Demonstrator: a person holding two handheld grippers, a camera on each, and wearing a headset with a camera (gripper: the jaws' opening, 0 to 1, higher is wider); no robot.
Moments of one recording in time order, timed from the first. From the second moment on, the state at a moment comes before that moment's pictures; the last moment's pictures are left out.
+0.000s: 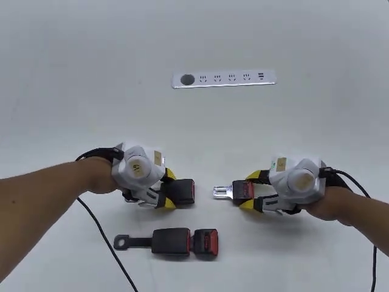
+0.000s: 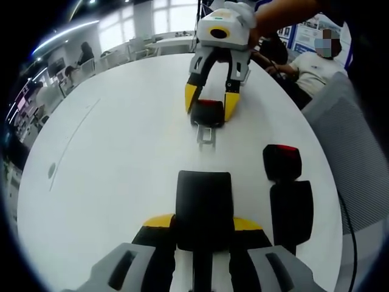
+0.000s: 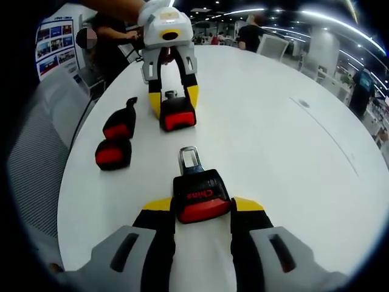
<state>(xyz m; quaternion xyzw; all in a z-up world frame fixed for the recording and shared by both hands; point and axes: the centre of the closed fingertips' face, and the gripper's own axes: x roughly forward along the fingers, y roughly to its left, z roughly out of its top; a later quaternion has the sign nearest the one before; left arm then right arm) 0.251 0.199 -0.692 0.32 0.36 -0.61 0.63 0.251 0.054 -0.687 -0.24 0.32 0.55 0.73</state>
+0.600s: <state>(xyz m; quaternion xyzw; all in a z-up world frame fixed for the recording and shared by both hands) 0.252 0.201 -0.693 0.31 0.36 -0.61 0.63 0.249 0.022 -0.690 -0.23 0.32 0.55 0.74</state>
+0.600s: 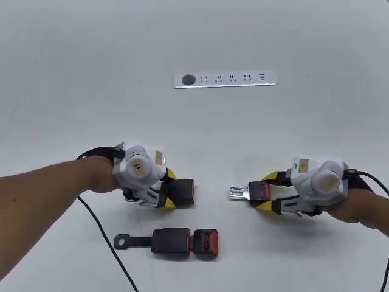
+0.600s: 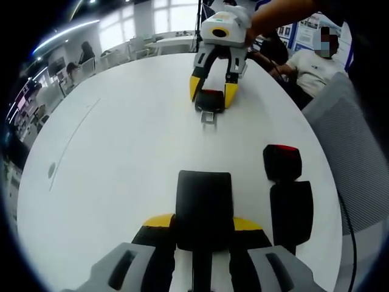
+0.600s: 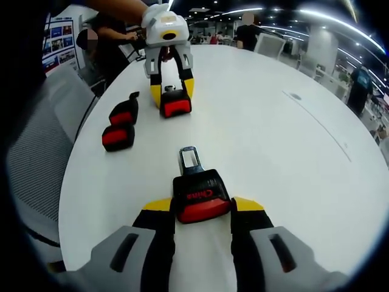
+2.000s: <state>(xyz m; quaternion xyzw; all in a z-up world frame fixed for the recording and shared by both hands) 0.271 0.242 -0.624 0.15 0.35 -0.38 0.84 0.275 0.000 -0.618 -0.10 0.27 0.29 0.91</state>
